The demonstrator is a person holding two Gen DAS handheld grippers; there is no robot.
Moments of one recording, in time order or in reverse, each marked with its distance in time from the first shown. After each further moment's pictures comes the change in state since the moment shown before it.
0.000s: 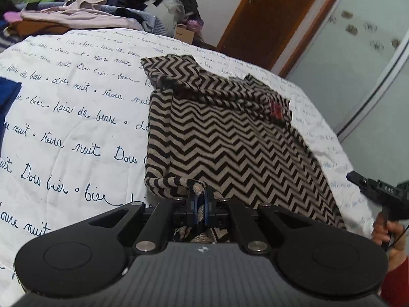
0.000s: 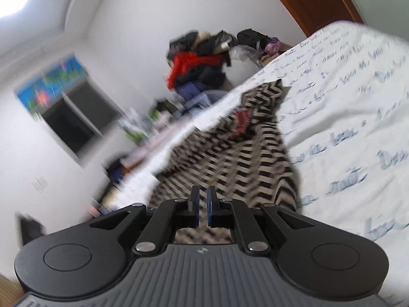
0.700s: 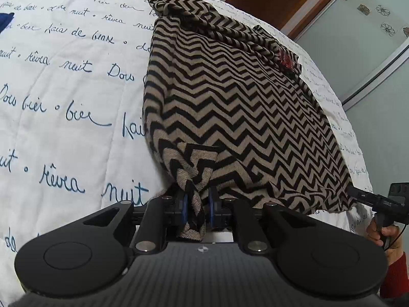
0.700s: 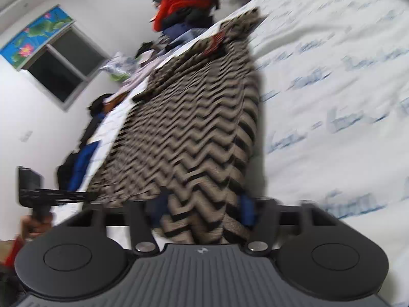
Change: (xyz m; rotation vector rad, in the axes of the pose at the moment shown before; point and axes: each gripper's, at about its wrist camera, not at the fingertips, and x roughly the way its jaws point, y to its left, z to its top) left arm 0.042 0.021 -0.053 -0.089 0.188 -0.057; right arm -0.001 -0.028 -0.063 0.044 0.275 0.007
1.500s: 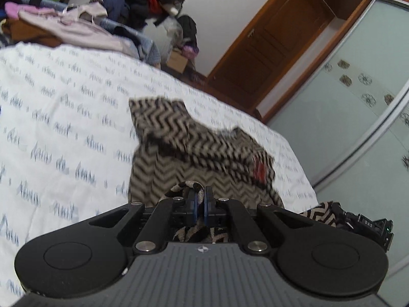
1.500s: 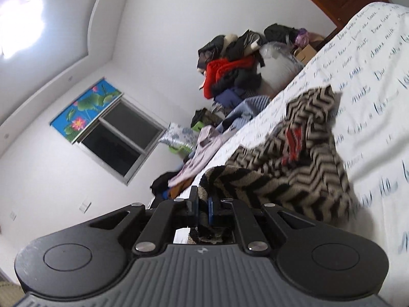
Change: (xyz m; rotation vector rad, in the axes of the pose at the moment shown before) left arm -0.057 -0.012 0.135 -0.060 -0.325 -0.084; right arm 0.032 0.024 0.152 0.107 -0.320 0.310
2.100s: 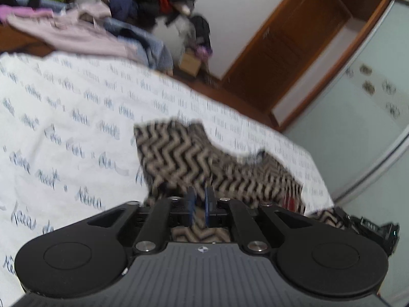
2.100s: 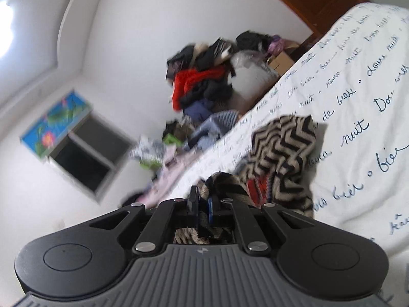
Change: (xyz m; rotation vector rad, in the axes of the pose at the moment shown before) left arm 0.088 0.027 0.058 -0.002 0.052 0.061; right arm 0.067 -0.063 0.057 -0.005 -0.007 -0.137
